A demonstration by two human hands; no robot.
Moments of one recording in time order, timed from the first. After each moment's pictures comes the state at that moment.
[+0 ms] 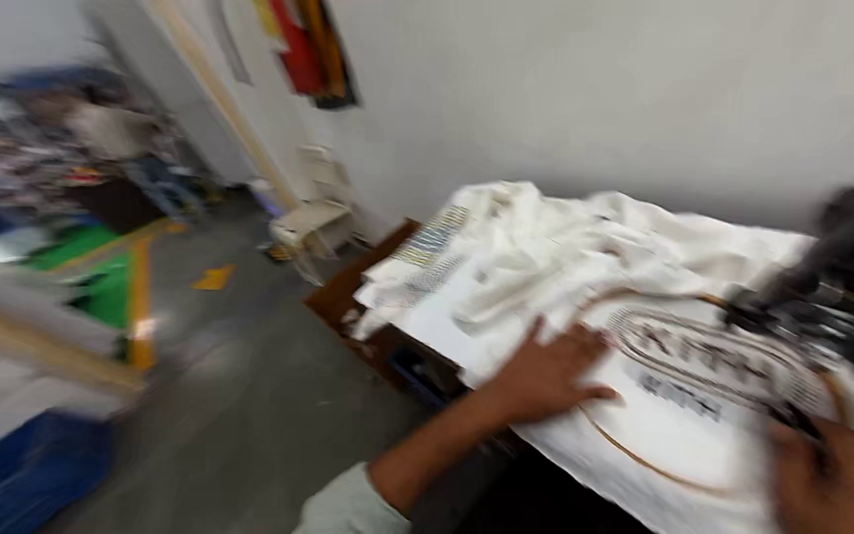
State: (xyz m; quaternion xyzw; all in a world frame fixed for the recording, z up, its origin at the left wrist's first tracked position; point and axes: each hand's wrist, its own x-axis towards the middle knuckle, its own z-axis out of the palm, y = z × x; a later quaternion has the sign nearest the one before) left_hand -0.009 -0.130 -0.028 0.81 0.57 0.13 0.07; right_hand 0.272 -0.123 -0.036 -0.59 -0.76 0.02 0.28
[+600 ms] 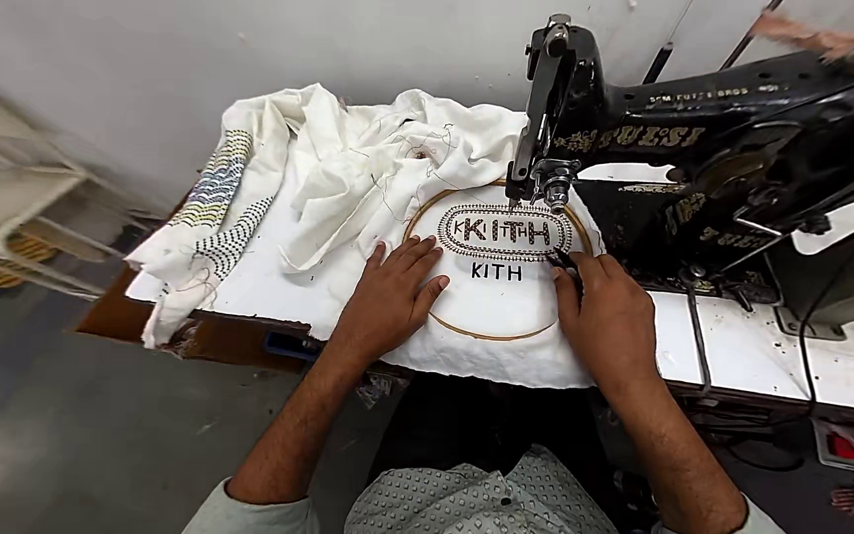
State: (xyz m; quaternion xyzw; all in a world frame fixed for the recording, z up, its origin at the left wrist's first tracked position) left_hand -0.017 -0.118 -0.049 0.81 0.55 0.19 0.03; right_hand 0.270 -0.122 -0.043 -0.62 -0.73 -0.02 0.27
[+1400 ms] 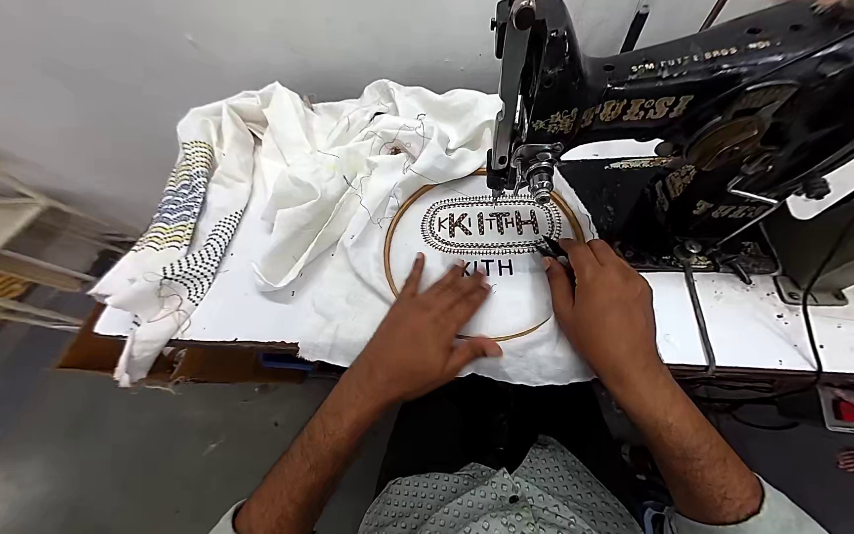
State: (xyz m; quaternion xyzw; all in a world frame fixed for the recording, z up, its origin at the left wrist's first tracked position) left_hand 0.025 -0.143 -0.040 0.90 0.40 0.17 0.06; right_hand 0.267 -0.120 -0.044 -0.62 -0.73 -0.02 0.28
